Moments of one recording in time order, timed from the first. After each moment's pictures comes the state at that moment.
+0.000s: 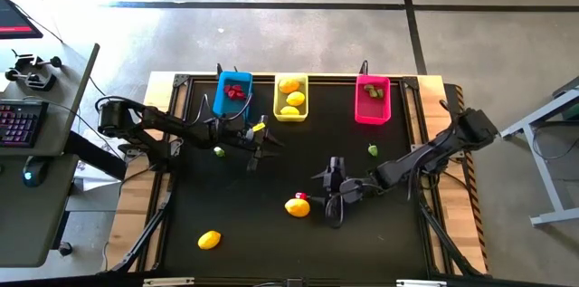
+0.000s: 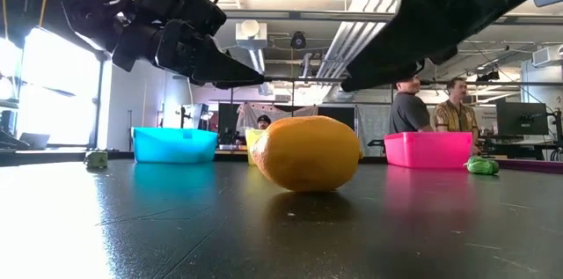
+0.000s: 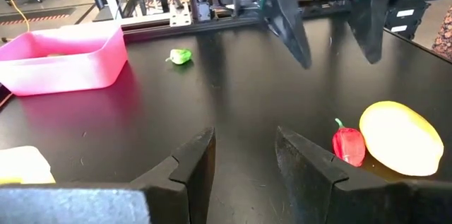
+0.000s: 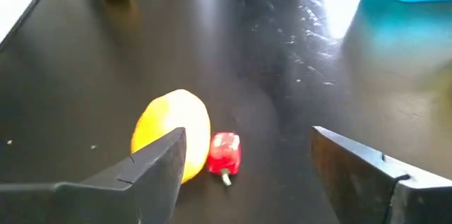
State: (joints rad) left arm 0.18 1.52 0.49 0.73 0.32 0.19; right arm 0.43 1.56 0.73 0.23 0.43 0.32
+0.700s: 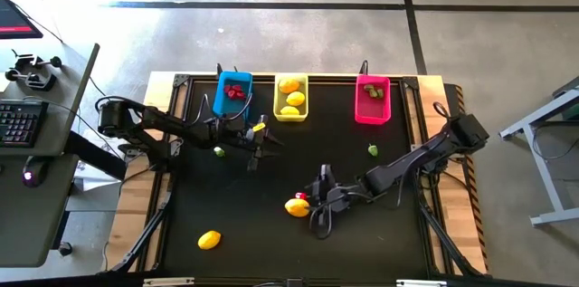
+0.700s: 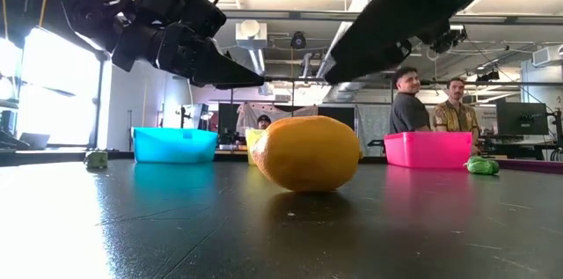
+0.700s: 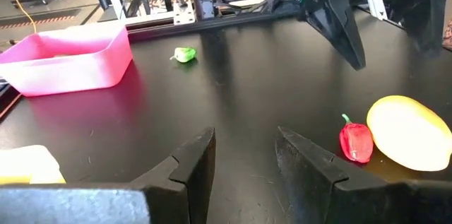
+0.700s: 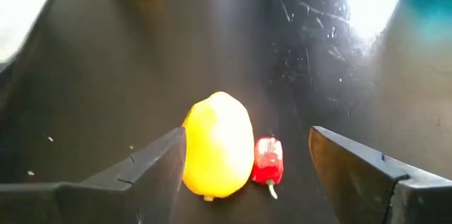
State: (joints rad) left arm 0.18 1.52 0.49 0.72 0.30 0.22; right arm 0.44 1.66 0.93 0.02 0.36 0.36
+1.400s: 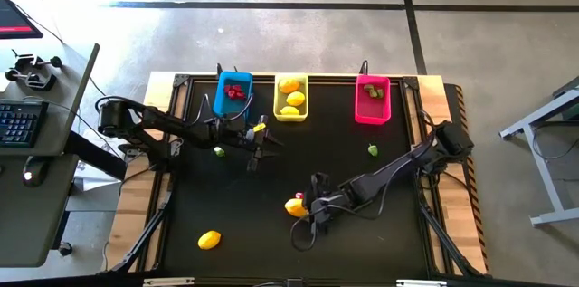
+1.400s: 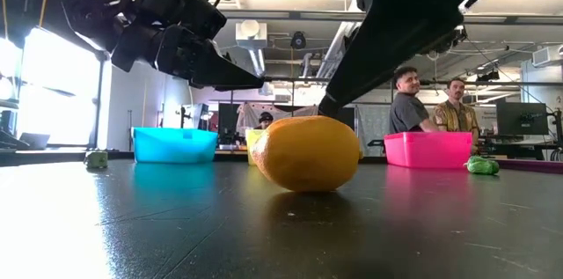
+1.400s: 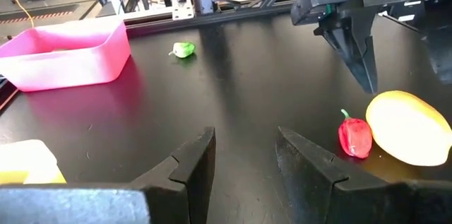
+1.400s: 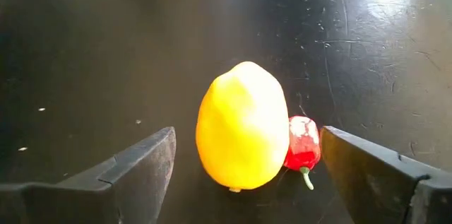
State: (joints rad) left arm 0.18 1.52 0.49 0.71 0.30 0.22; right arm 0.45 1.82 1.14 -0.23 0.29 0.40
